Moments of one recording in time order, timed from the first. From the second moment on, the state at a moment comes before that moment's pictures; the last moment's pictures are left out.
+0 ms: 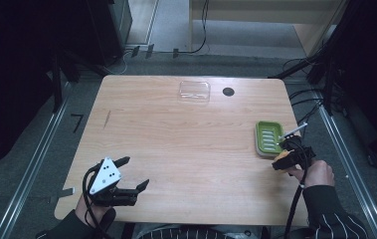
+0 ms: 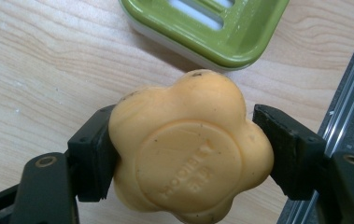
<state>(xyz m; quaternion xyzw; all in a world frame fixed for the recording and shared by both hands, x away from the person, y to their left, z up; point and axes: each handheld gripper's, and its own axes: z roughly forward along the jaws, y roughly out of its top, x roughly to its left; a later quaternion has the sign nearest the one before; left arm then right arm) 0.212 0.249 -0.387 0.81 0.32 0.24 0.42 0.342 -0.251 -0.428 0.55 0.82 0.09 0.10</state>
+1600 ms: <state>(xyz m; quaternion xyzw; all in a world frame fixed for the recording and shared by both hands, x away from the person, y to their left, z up) 0.212 0.250 -0.387 0.81 0.32 0.24 0.42 0.388 -0.236 -0.398 0.53 0.82 0.14 0.17</state>
